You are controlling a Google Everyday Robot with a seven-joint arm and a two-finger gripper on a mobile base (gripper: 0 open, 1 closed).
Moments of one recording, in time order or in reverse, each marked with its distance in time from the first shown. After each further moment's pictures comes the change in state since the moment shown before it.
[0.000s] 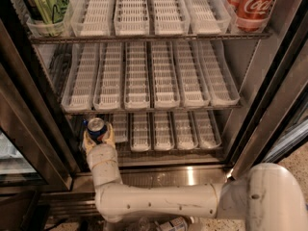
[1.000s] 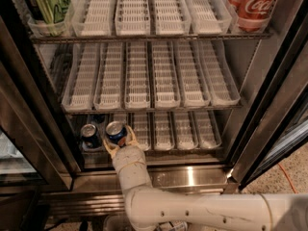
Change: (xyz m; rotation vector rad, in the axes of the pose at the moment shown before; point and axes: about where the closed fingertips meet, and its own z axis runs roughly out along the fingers) arm -0.027 -0.080 -0.064 0.011 0.114 -0.154
